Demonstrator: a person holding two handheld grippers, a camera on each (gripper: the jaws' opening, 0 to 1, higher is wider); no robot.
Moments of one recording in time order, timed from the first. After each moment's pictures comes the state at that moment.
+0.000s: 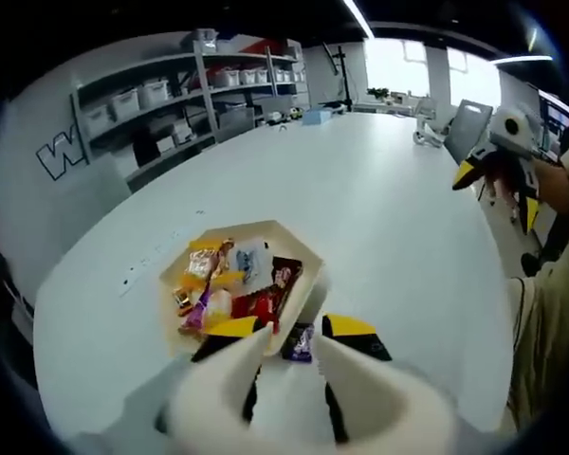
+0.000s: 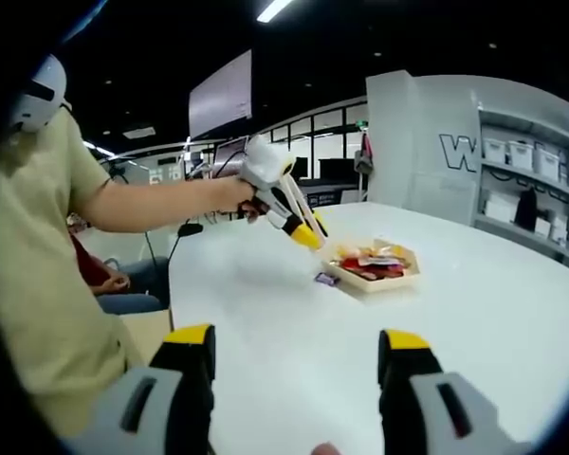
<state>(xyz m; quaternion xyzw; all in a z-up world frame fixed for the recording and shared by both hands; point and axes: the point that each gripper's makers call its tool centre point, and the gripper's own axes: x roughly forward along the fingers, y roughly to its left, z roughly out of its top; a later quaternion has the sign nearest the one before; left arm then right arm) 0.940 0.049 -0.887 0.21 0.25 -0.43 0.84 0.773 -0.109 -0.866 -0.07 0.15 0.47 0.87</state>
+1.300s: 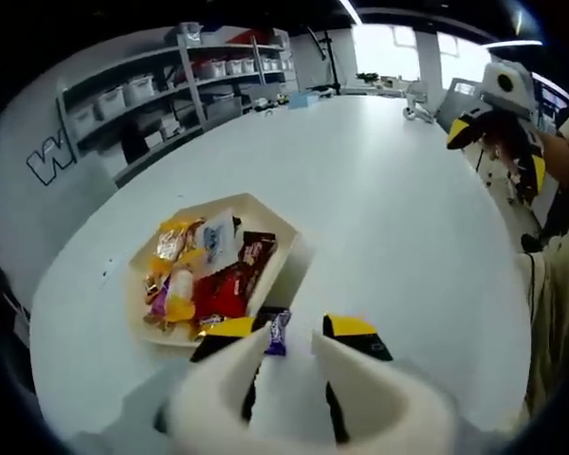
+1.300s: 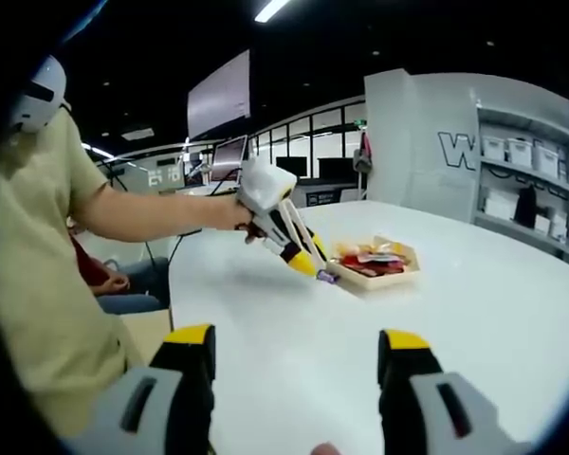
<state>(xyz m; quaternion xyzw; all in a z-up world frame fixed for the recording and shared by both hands) 0.932 0.034 -0.933 0.25 0.26 -0.44 0.82 0.772 -0.110 -0.870 -0.07 0.16 0.47 0.87</state>
